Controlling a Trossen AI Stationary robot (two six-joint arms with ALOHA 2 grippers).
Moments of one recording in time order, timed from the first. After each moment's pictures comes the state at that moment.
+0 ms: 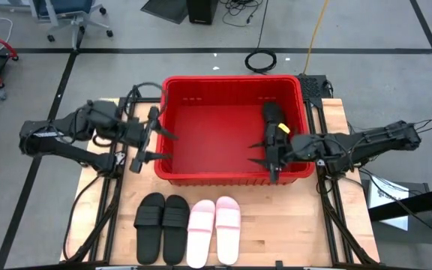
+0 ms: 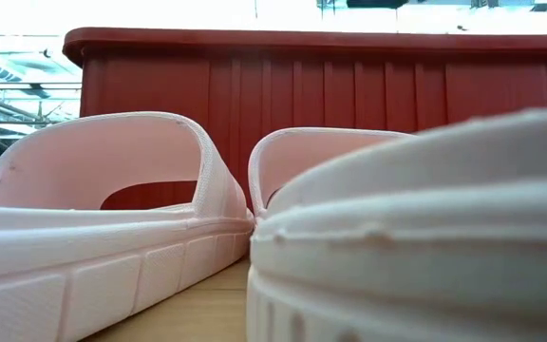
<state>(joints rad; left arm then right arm) -0.05 0.97 1.24 -0.41 0.20 0.20 0.19 1.04 0.90 -0.20 0.28 -0.31</state>
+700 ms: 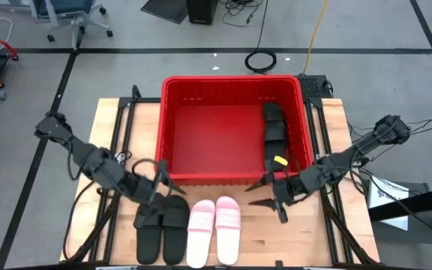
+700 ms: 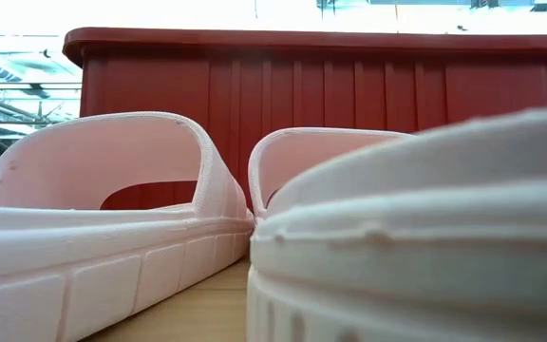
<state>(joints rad) -0.60 1.19 1.24 -0.23 -0.25 0.20 0.53 1.17 0.90 0.10 0.28 -0.25</state>
